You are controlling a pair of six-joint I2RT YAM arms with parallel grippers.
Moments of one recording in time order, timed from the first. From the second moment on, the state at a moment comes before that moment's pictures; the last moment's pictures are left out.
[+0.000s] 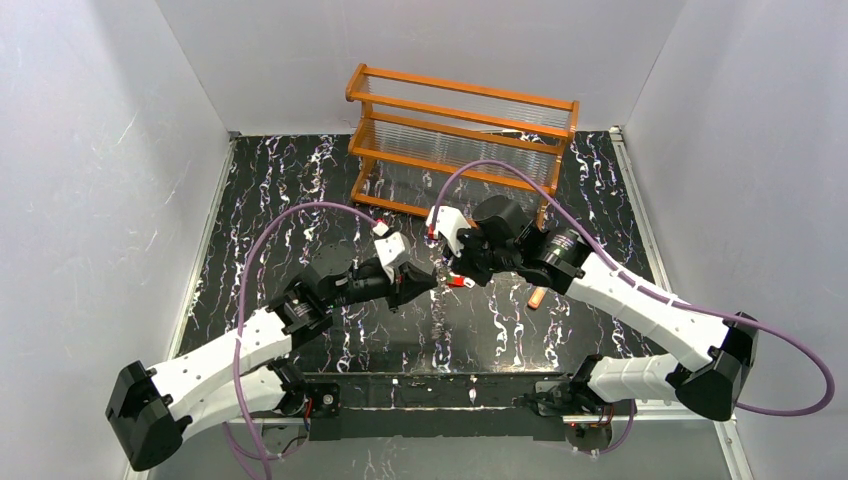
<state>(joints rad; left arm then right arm) -0.85 0.92 0.60 0.18 0.44 -0.09 0.94 1.21 1.19 -0.70 -0.14 -0.29</state>
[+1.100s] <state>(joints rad) -0.93 0.84 0.61 0.06 0.24 0.05 0.93 1.20 1.19 -0.69 -0.23 -0.37</state>
